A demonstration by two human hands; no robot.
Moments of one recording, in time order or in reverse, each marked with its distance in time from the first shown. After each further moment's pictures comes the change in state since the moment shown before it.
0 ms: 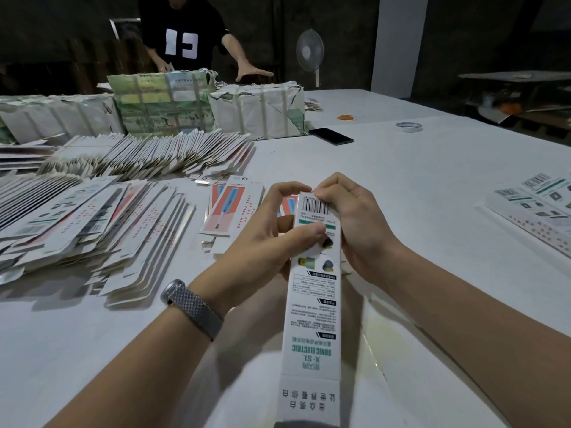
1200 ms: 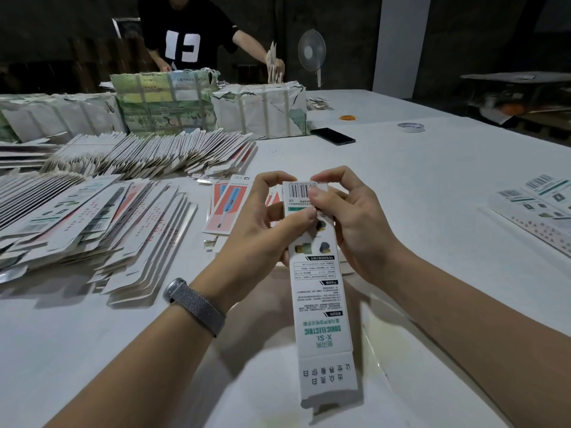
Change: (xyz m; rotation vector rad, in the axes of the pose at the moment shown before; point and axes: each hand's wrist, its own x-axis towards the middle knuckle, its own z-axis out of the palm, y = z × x) left_hand 0.003 -0.002 -0.003 -0.052 0.130 0.144; right_hand -0.001 0.007 -0.003 0.117 -0.113 -0.086
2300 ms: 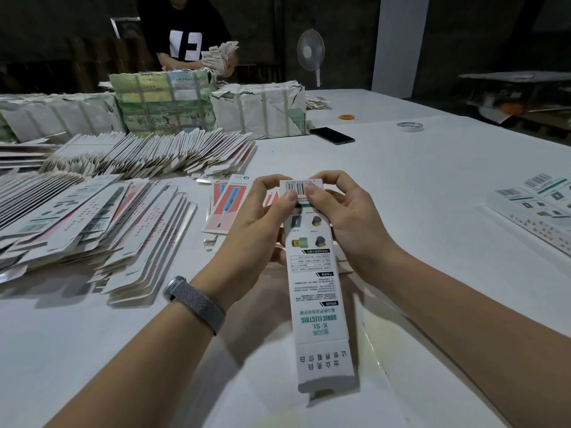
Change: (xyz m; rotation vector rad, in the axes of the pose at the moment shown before) left_hand 0.002 0.002 0.001 0.007 0.077 -0.102; right_hand 0.003 0.005 0.002 -0.078 0.049 0.035
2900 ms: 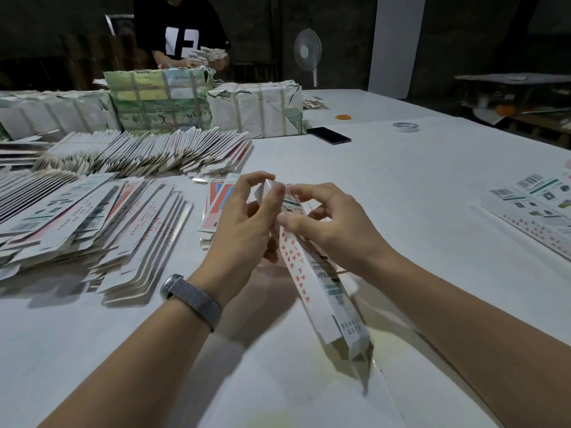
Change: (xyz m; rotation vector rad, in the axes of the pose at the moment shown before) left_hand 0.007 -0.010 -0.007 0.045 0.162 0.100; right_hand -0.005 -0.003 0.001 -0.547 -0.034 -0.025
